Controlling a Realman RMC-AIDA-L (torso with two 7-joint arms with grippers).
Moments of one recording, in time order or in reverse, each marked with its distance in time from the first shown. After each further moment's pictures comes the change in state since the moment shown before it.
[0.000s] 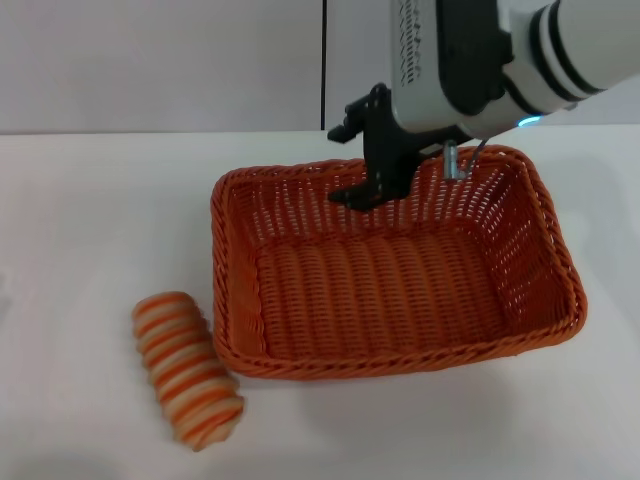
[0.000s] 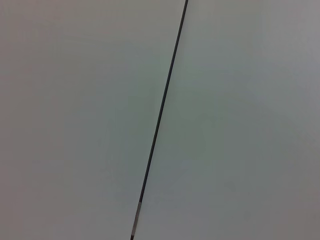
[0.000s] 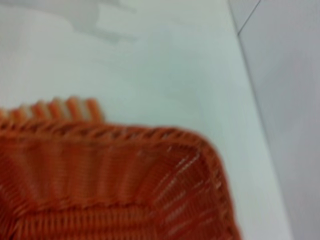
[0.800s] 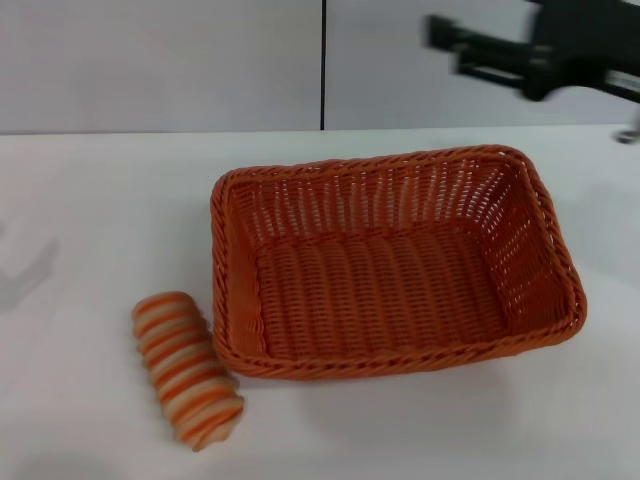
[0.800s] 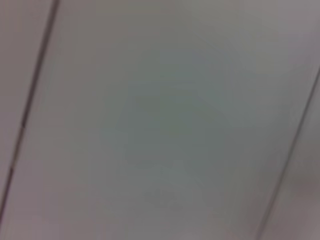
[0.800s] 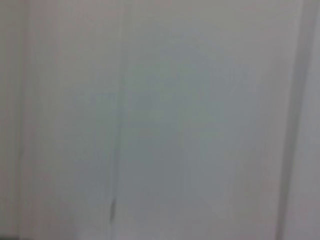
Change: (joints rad) left arm -0.151 0.018 0.480 0.754 0.086 -0.080 -0.828; right arm -0.708 0.001 0.136 -0.394 0.870 -0.144 -0.132
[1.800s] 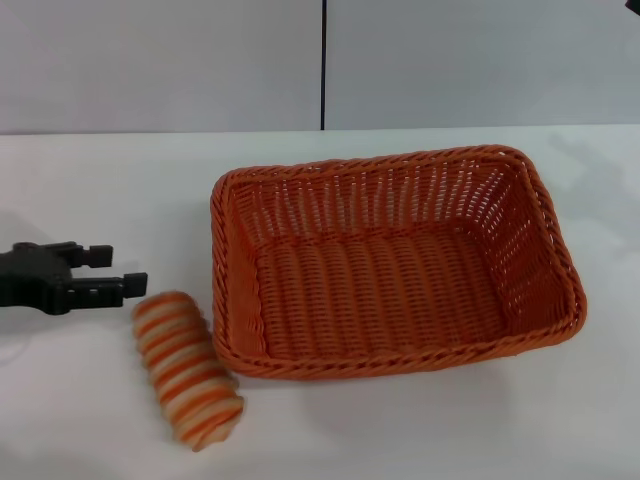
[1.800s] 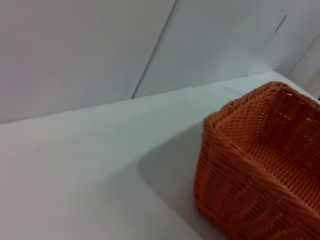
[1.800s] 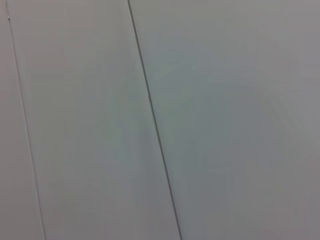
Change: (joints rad) left arm -0.220 -0.011 0.278 0.151 0.429 0.045 -0.348; right arm -0.086 0.000 0.197 0.258 0.303 0.136 -0.110
